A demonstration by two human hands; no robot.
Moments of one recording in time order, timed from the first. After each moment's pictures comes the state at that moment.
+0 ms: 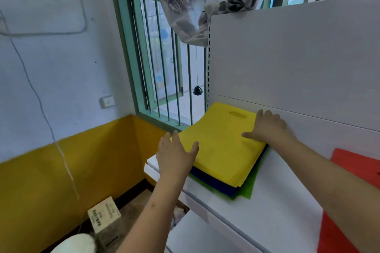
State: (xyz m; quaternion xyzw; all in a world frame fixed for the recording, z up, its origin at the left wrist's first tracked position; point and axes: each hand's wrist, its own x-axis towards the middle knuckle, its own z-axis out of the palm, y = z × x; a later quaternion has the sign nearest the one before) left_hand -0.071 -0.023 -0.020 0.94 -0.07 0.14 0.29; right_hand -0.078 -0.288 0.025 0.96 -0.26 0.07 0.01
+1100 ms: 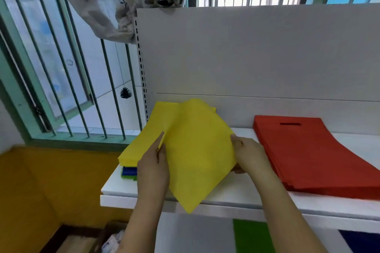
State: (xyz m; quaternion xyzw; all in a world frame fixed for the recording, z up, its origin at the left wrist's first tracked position) left_hand -0.062 0.002 -0.030 0.74 -0.31 0.01 0.59; right_hand -0.206 -0.177 -0.025 0.76 -0.44 0.30 -0.38
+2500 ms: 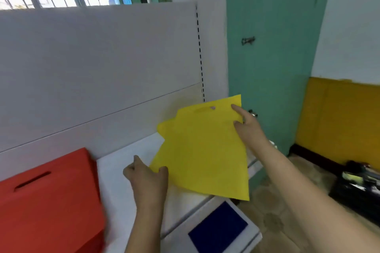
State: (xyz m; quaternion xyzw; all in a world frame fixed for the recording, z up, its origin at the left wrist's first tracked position) left_hand -0.567 -0.396 -0.046 0.75 -0.43 -0.22 0.44; right_hand -0.819 -0.505 -0.043 0.56 -0.55 0.53 -0.32
